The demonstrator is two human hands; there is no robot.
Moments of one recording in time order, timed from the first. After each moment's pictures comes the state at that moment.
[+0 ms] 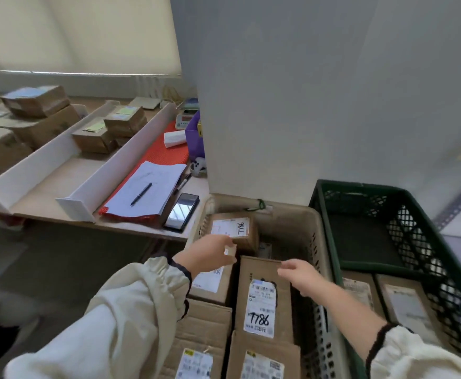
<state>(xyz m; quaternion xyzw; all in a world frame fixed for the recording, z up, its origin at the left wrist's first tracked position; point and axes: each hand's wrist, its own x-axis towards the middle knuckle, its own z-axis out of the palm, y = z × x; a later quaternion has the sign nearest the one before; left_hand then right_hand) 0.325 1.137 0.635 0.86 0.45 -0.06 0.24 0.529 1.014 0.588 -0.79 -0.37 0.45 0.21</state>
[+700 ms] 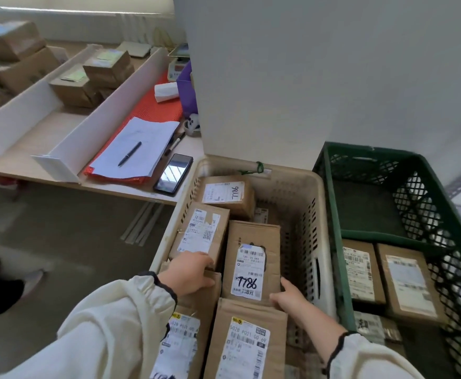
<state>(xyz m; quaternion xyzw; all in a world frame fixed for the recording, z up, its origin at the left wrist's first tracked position) 0.283 1.088 0.537 0.87 0.43 -0.16 0.20 0.500 0.962 0.471 -0.75 -0.17 0.58 0.26</state>
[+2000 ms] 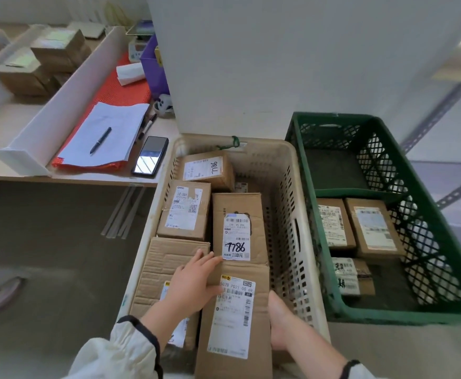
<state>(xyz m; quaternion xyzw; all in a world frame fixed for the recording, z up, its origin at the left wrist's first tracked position) 0.265 0.993 0.529 0.86 0.42 -0.11 0.27 0.417 0.869 0.498 -0.56 0.15 0.73 0.35</state>
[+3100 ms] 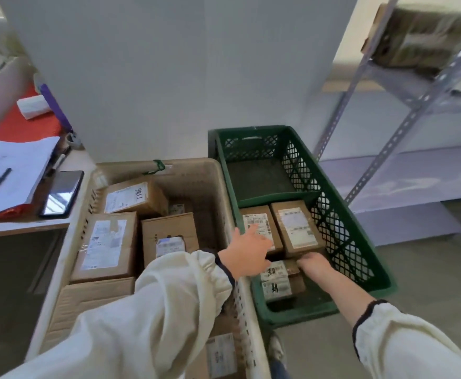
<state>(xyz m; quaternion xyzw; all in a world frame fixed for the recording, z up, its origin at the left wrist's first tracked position) 0.532 0.946 0.576 0.97 0.12 -0.19 0.12 0.658 0.800 0.531 -0.86 -0.09 0.41 0.29</state>
